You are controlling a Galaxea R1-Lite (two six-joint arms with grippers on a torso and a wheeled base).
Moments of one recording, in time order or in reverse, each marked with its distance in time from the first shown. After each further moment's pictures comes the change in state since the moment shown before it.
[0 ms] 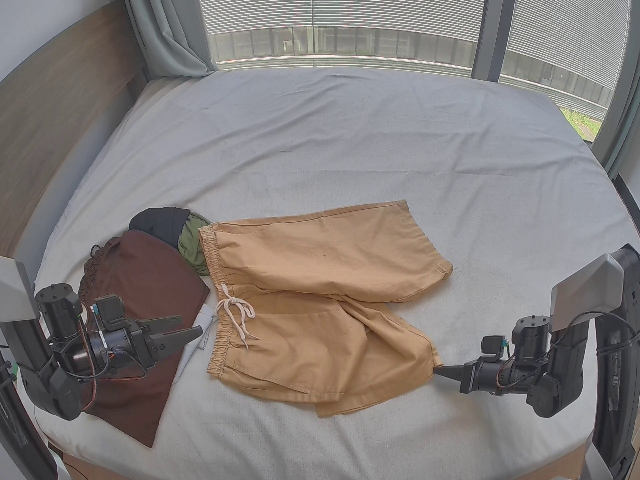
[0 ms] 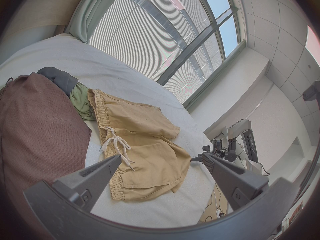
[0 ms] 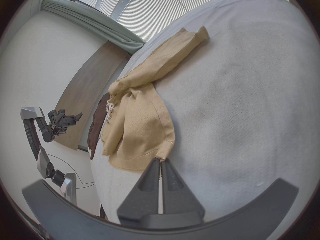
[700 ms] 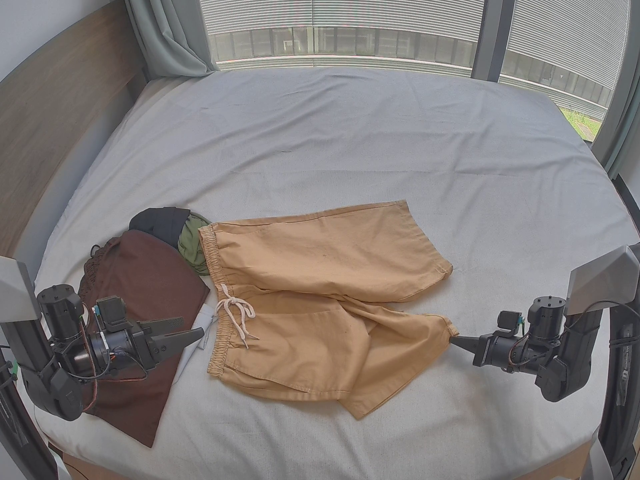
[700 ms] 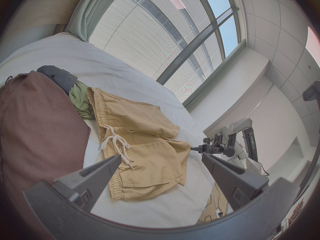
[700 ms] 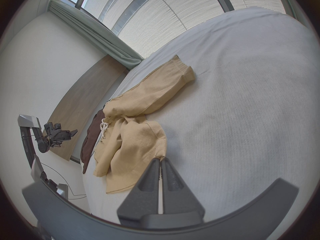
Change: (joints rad) left arm -0.005 0.007 0.002 0.000 0.000 0.001; right arm -0.092 -0.061 -0.068 0.001 -0.016 -0.003
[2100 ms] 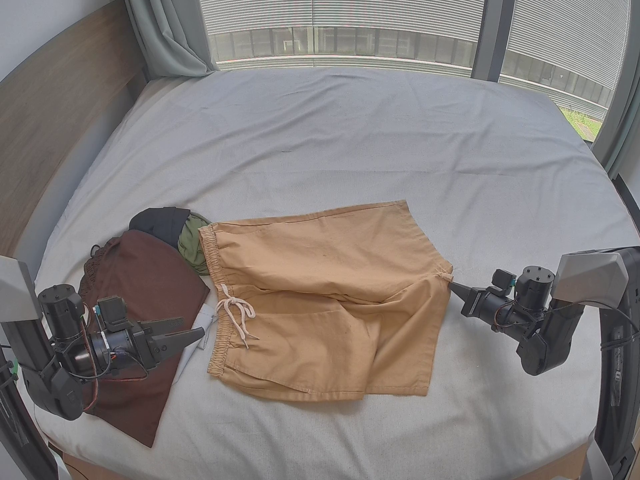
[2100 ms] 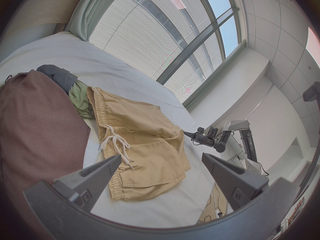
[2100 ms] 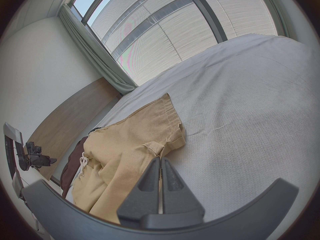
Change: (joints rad) left arm -0.001 0.006 -0.005 0.000 -0.002 -0.003; right arm 0.011 0.065 -0.334 -0.008 -0.191 0.086
